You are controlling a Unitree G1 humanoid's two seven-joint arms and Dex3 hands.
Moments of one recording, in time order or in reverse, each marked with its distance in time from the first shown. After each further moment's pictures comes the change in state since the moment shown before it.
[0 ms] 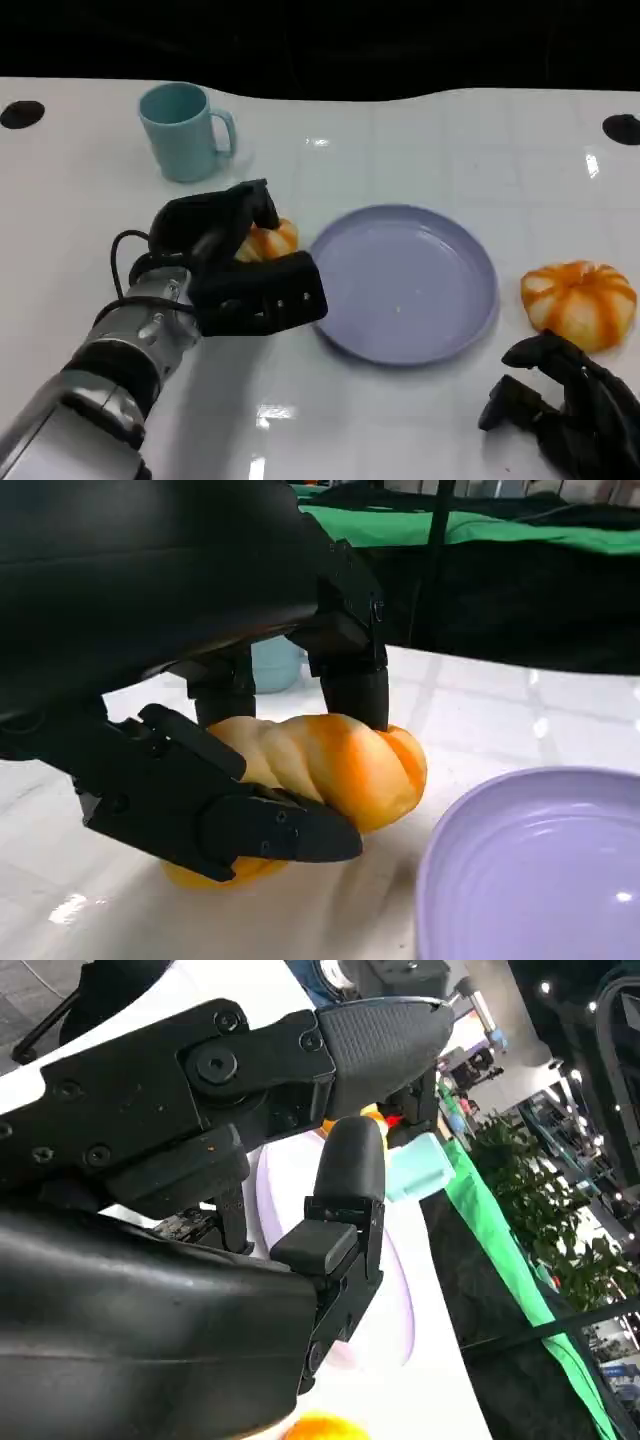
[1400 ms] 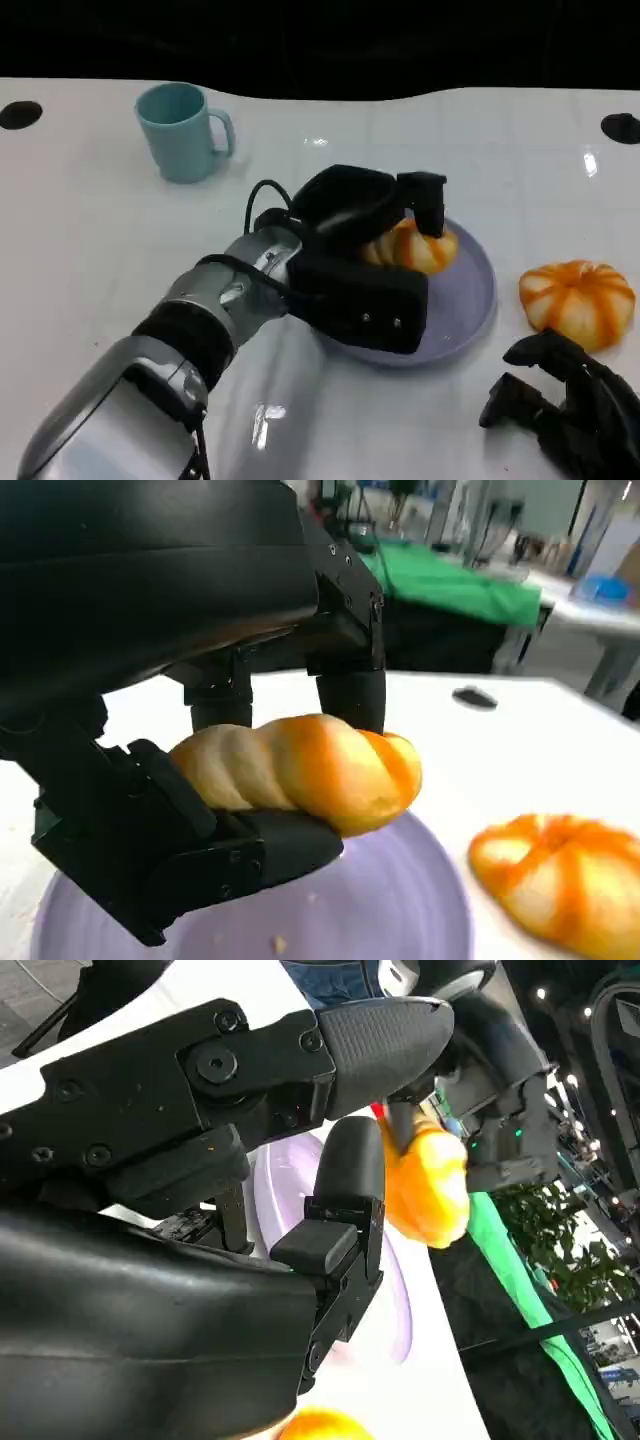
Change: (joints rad) left arm -0.103 -0.114 -0.108 -0.122 0.028 -0.270 -0.236; right arm -0.020 -0.006 -0.005 0.032 0.006 -0.007 0.023
